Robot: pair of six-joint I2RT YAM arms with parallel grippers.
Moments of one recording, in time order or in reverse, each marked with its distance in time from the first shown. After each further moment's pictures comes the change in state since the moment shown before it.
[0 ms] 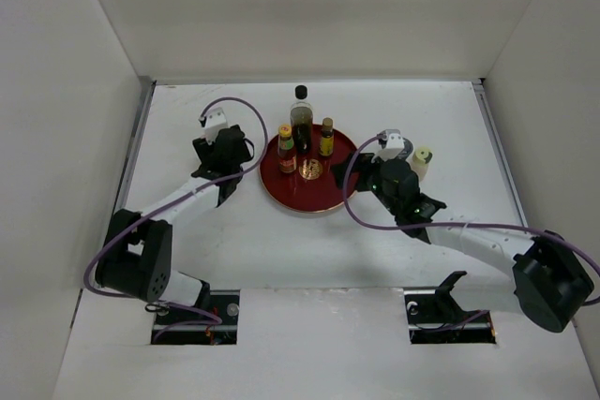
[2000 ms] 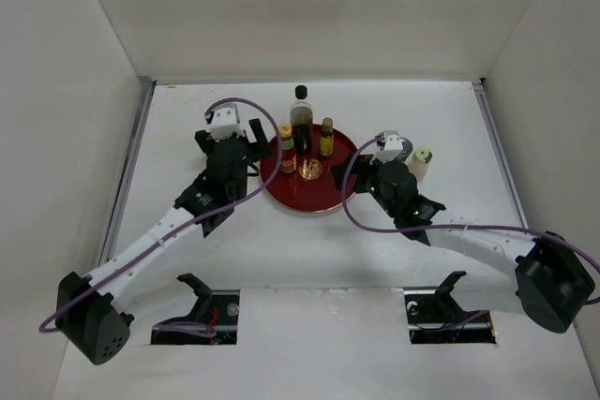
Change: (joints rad) left arm -0.315 -0.346 0.066 -0.042 -0.075 0.116; right arm 0.031 -0.013 0.000 -0.006 0.037 0.000
